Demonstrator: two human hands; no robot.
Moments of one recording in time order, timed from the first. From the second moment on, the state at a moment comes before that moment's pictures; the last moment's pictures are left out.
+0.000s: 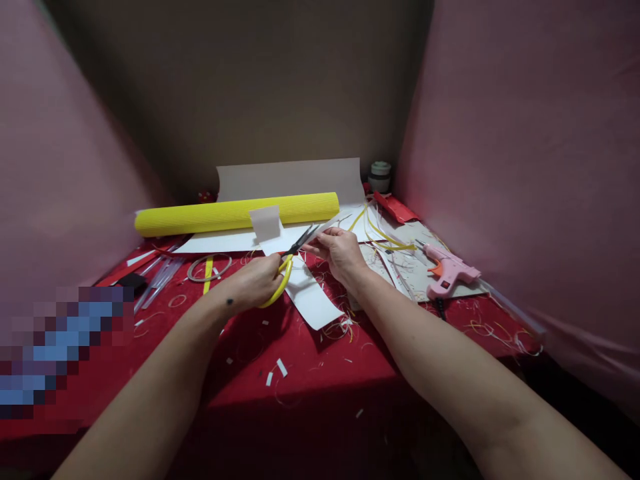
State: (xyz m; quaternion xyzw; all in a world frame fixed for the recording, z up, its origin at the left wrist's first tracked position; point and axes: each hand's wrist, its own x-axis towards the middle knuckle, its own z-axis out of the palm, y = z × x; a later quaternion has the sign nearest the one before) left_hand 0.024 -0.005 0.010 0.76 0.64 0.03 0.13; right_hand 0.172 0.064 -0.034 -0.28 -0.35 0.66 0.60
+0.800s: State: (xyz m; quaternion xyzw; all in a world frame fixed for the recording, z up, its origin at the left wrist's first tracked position) left_hand 0.017 0.004 -0.003 0.77 0.63 -0.06 0.06; right_hand 0.172 0.056 -0.031 -0.29 -0.35 0.71 0.54
